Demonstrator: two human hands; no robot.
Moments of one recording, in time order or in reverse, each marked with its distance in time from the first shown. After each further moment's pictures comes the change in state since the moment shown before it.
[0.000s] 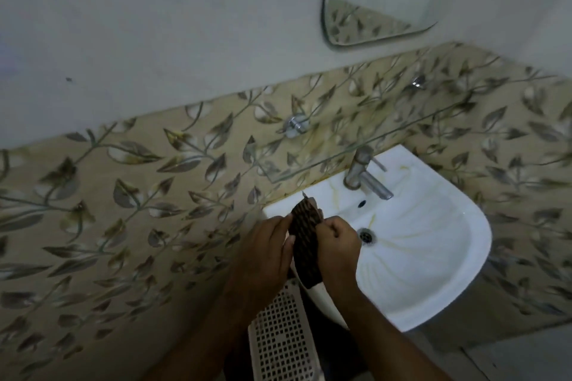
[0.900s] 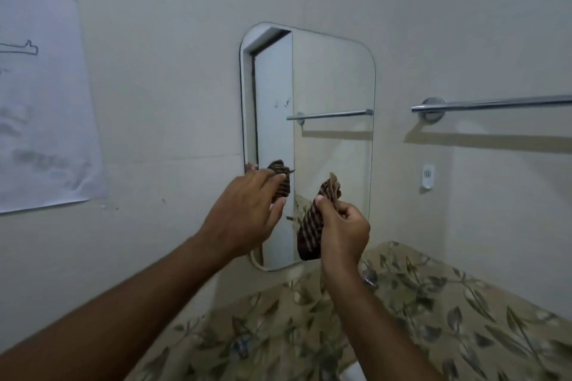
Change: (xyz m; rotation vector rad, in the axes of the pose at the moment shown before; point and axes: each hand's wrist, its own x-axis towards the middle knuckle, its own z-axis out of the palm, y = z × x) left_hand 0.323 0.202 -0.215 0.620 0.417 0.469; right_hand 0.173 -0.346 -0.105 0.543 0.174 -0.334
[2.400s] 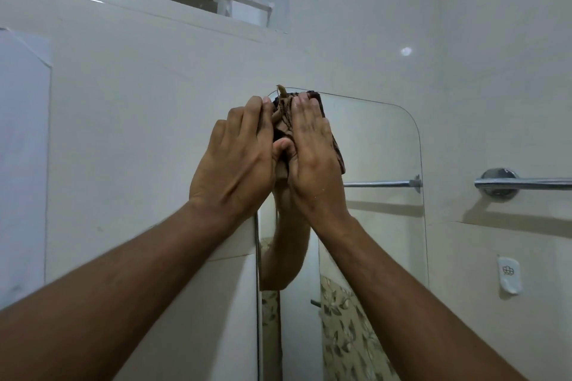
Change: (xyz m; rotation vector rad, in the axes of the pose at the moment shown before) left_hand 0.161 -0.090 -0.050 0.505 0.373 -0.147; right_hand 0.140 -0.106 0.187 -0.336 -0.195 -1.371
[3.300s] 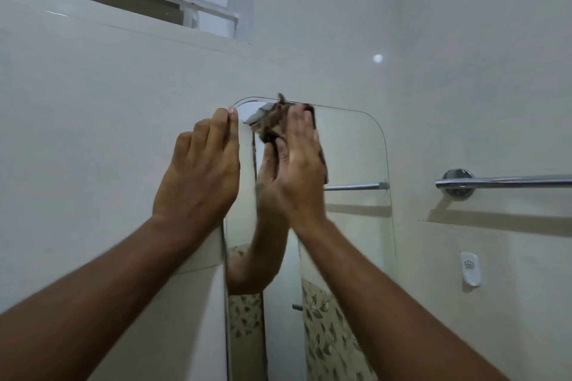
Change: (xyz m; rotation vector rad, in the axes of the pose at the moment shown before) left_hand -0.004 0.001 0.004 0.166 0.033 0.056; right_hand 0.001 0.015 -0.009 0.076 0.070 0.206
